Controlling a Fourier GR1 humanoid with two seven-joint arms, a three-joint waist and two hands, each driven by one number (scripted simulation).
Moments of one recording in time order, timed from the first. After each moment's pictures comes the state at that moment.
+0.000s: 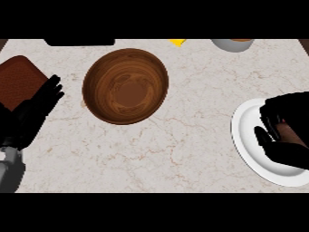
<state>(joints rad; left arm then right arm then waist) -0.17 0.41 -0.03 -1.50 0.27 -0.04 0.24 -0.30 -0.40 0.05 -2.04 0.71 0.76 0.38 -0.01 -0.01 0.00</state>
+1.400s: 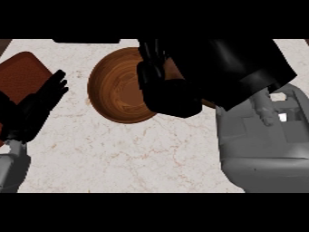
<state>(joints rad) -0.22 0.36 0.00 -1.49 0.23 -0.09 0.27 -1.10 -0.01 0.15 -1.75 0.53 0.68 0.95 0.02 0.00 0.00</state>
